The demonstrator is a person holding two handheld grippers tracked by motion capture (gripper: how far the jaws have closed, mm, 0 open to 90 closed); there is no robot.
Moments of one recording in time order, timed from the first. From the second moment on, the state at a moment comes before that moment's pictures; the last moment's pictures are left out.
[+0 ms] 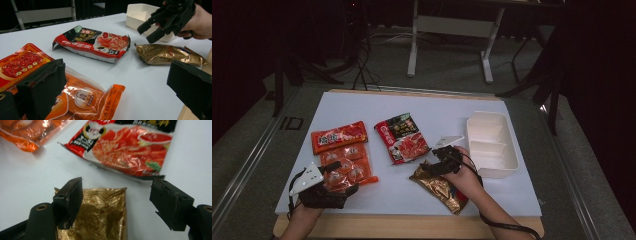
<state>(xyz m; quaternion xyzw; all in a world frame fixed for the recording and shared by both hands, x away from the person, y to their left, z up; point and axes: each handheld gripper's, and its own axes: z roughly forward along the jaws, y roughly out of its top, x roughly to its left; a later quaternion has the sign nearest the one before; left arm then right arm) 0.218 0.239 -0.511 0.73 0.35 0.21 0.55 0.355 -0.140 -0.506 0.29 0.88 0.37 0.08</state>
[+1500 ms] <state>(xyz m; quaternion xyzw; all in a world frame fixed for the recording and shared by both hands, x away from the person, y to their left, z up) 0.219 0.239 -0.512 0.73 0.36 0.20 0.55 0.349 -0.126 -0.501 0.27 0.91 0.29 0.08</state>
